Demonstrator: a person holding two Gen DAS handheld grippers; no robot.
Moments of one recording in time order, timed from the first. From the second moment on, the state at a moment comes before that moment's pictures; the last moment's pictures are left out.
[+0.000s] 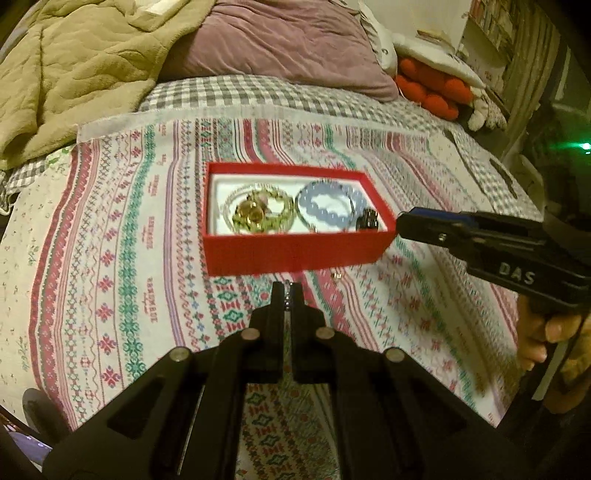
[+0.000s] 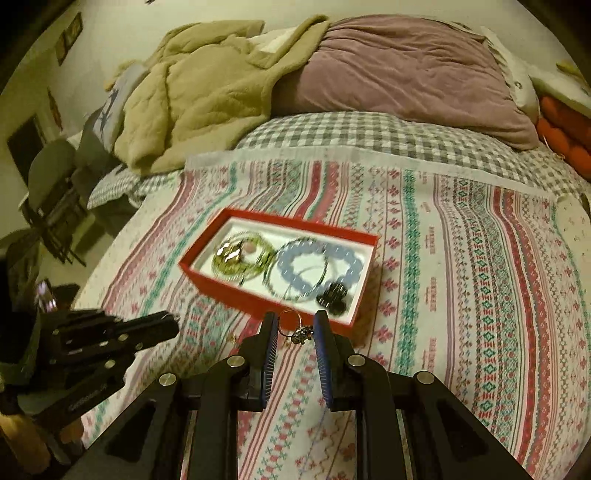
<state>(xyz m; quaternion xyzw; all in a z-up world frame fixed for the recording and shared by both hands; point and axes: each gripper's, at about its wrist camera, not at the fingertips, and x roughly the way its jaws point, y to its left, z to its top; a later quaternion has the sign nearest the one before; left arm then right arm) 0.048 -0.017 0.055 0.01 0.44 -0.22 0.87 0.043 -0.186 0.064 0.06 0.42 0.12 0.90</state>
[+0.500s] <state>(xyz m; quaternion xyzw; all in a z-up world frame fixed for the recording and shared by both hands) 0.060 -0.020 0.061 -0.01 0.44 -0.21 0.87 0.093 -0.188 0.048 0.12 0.43 0.11 0.89</state>
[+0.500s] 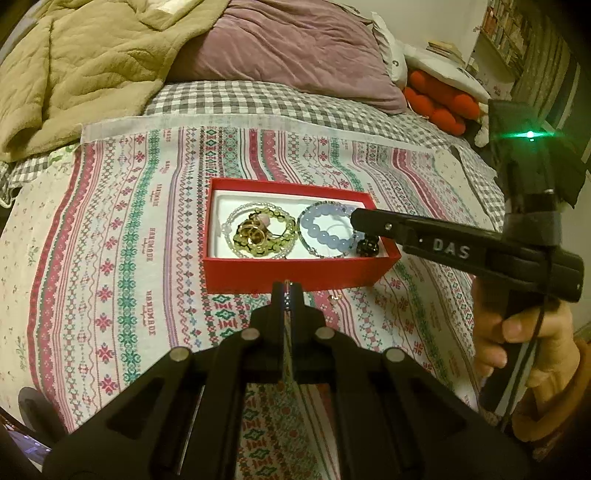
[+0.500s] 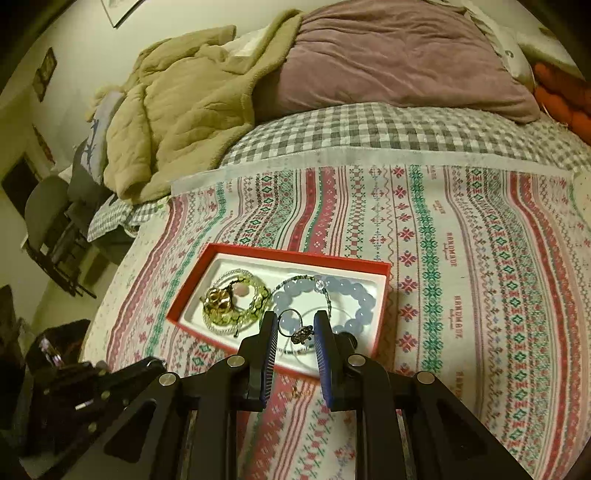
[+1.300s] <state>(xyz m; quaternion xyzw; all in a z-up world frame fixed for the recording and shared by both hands) 0.106 -0.030 0.070 -0.04 0.44 -0.19 0.87 0.081 -0.223 0.056 0.16 0.44 0.10 0.88</state>
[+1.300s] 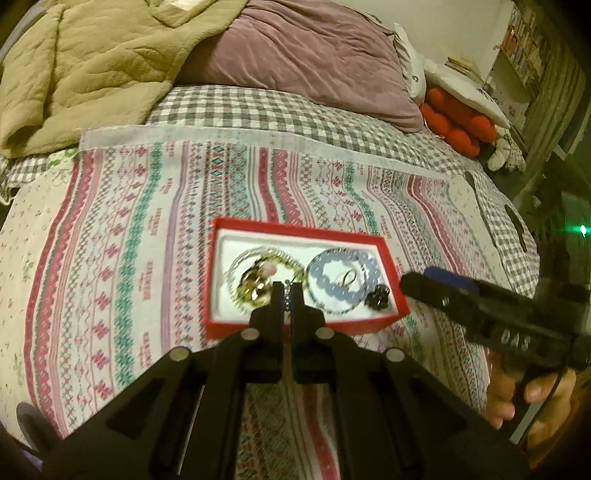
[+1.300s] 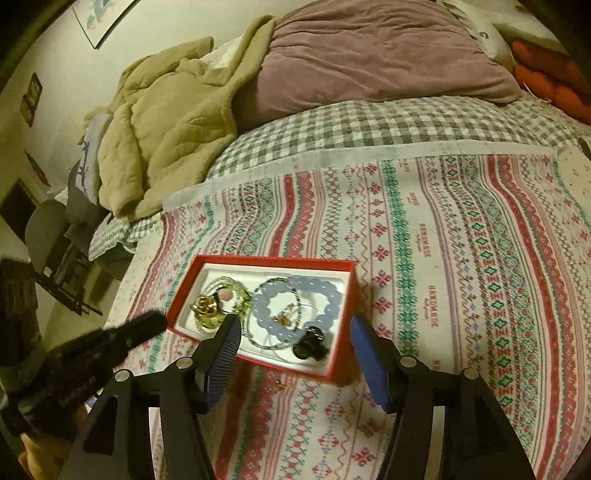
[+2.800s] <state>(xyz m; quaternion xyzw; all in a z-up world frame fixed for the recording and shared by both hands) 0.056 -0.012 0.023 0.06 0.50 -0.12 0.85 0.019 -0.220 0.033 0.05 0.50 0.05 0.86</state>
